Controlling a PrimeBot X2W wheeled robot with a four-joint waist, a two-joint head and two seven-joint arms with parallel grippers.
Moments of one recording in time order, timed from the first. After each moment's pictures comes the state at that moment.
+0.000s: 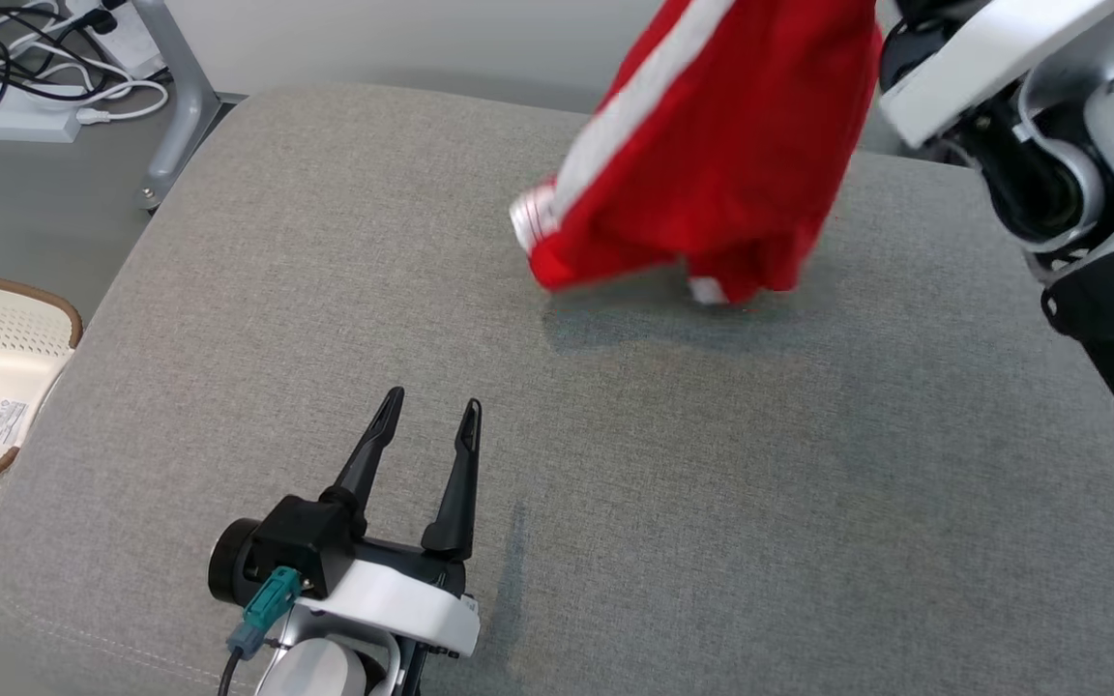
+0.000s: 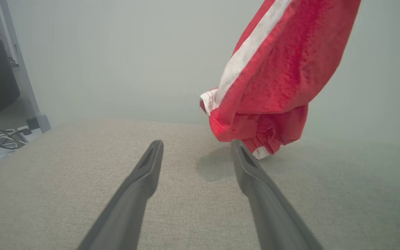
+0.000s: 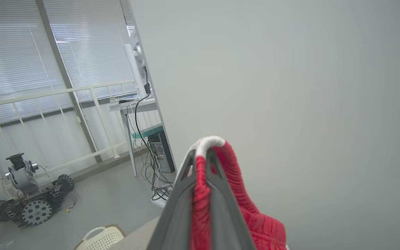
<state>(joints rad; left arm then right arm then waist) -0.16 0.05 -0.34 0.18 -0.31 0.04 -0.26 -1.15 -0.34 0.70 0.49 0.98 0.13 -0.04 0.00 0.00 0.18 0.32</state>
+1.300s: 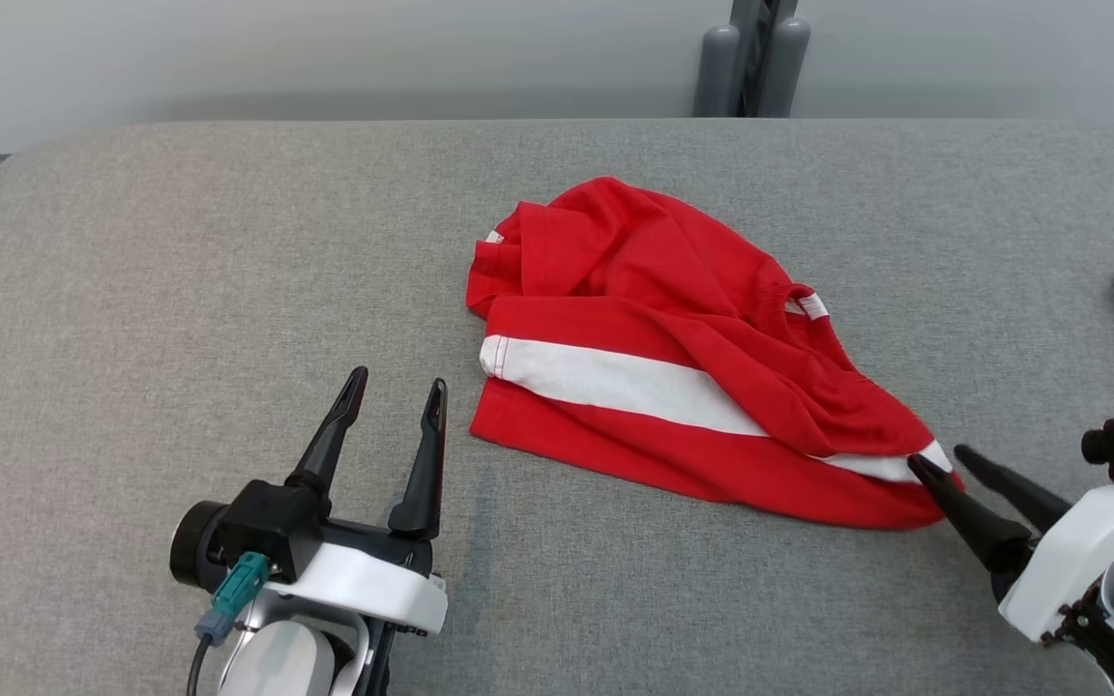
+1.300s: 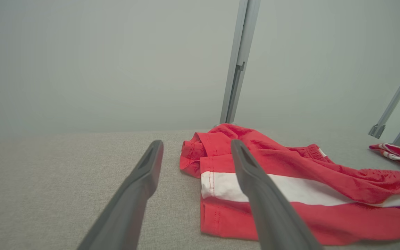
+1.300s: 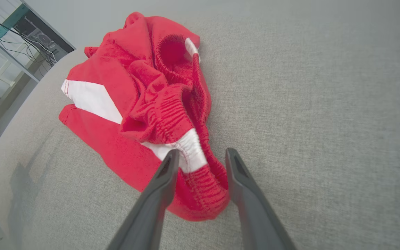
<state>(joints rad) -0.17 0.05 -0.26 0.18 -0.25 0.01 -0.26 -0.35 -0.70 0.74 0.24 1.15 0.13 -0.02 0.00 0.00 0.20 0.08</state>
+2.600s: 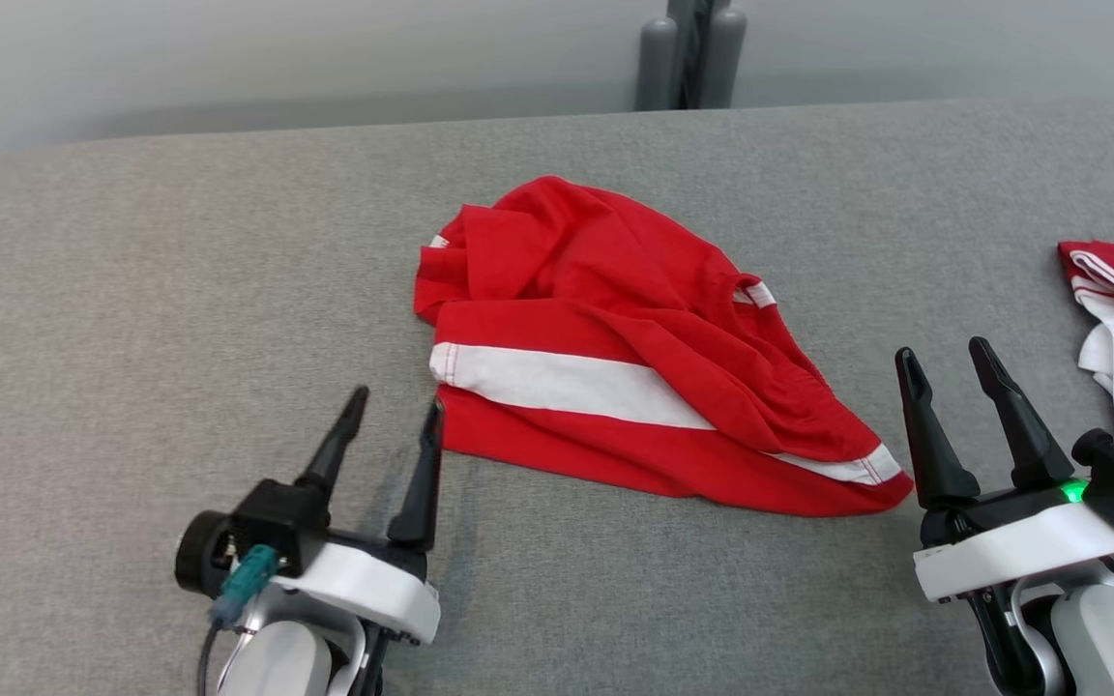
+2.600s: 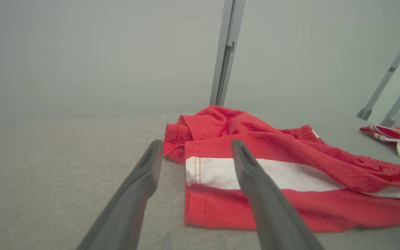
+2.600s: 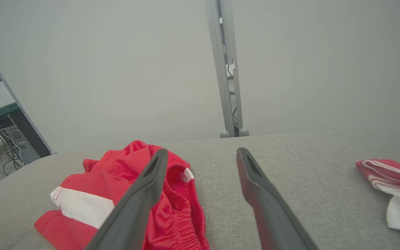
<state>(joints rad) -0.19 0.05 -0.24 0.26 -0.25 -0.02 -0.26 -0.20 -0.21 0.20 0.17 0.45 0.13 -0.26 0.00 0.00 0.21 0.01</state>
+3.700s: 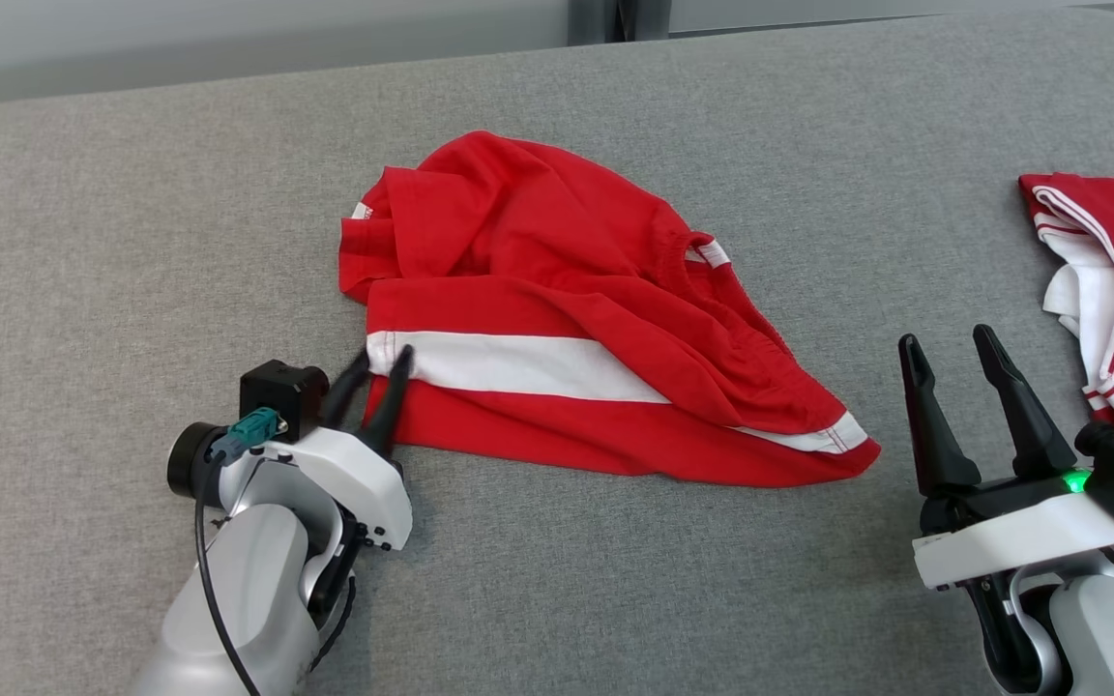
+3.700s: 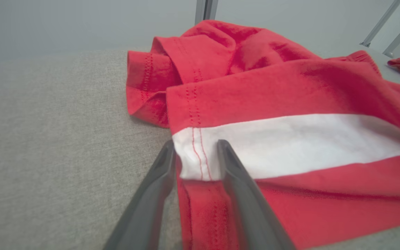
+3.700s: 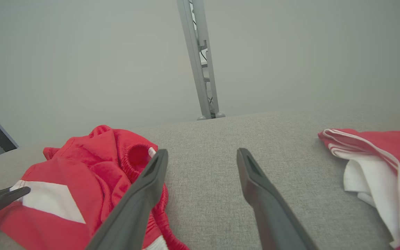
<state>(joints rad) -0.54 0.08 -0.33 0.79 -0.32 -0.12 -0.23 -0.21 -0.19 0.18 0.17 0.43 0.13 -0.26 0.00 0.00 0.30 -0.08</state>
